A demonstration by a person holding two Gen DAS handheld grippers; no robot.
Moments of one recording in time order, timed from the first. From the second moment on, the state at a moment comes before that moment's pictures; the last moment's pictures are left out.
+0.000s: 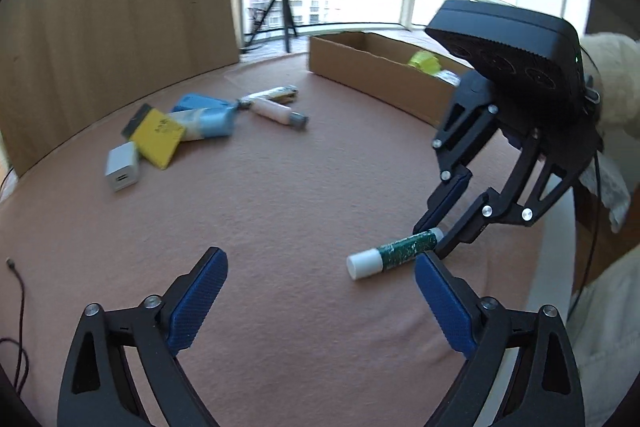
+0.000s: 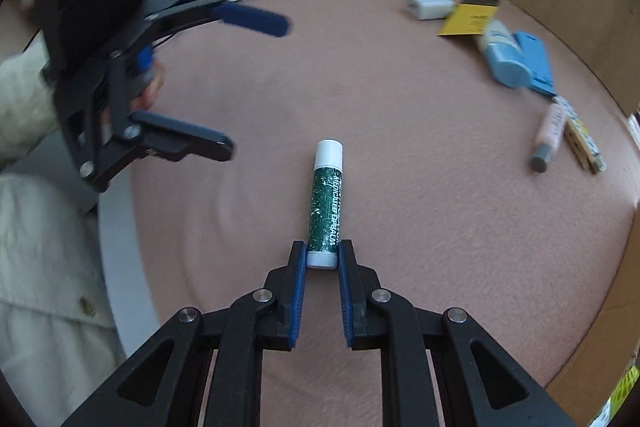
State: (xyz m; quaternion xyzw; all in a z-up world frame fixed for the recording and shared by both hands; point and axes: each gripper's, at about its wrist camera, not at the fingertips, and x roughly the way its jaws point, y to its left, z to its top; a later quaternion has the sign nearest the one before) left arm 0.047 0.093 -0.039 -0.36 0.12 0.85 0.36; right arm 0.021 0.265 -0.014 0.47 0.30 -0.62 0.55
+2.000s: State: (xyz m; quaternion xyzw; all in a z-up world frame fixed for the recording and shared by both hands) left arm 0.036 0.249 0.041 -0.33 0.29 0.79 0.43; right arm 0.002 0.376 0.081 0.29 0.47 -0.58 0.60
